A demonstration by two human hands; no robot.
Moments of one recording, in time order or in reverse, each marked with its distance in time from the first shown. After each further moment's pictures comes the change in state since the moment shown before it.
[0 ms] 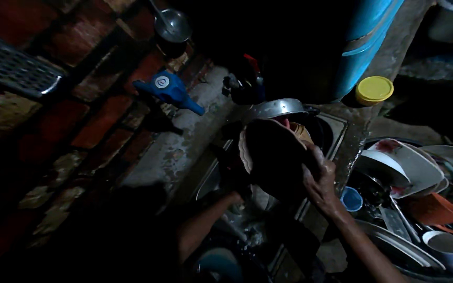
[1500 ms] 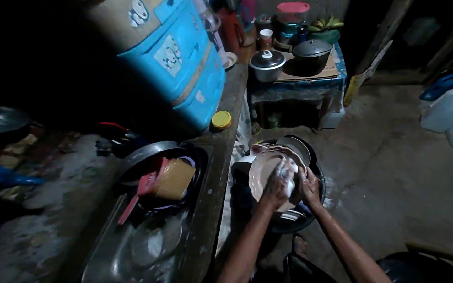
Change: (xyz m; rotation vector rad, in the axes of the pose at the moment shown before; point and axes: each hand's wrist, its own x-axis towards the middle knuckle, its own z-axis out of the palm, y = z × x) left_hand 0.018 0.471 0.061 -0.209 0.945 1.188; right_hand -0.130 0.055 -0.368 -0.116 0.522 0.748
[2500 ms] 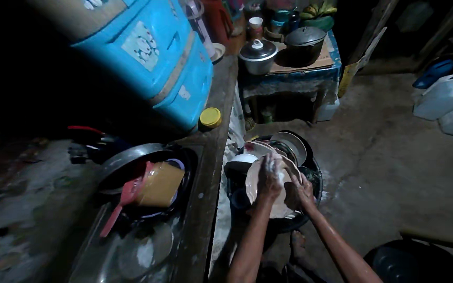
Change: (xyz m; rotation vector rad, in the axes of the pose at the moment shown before) left_hand 0.015 -0.044 0.046 0.058 0.122 -0.152; right_hand 0.001 0.056 -0.001 0.004 -0.066 0.094
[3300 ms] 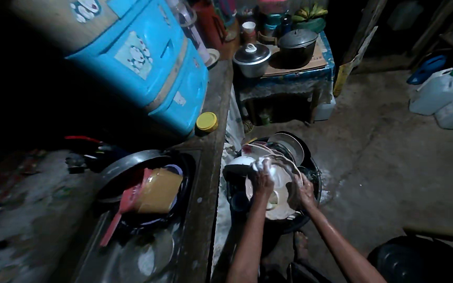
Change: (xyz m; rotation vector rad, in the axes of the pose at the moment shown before) left_hand 0.009 0.002 -0.009 0.203 0.005 -0.275; right_hand -0.002 -0.003 -0.008 0.021 0.035 0.025
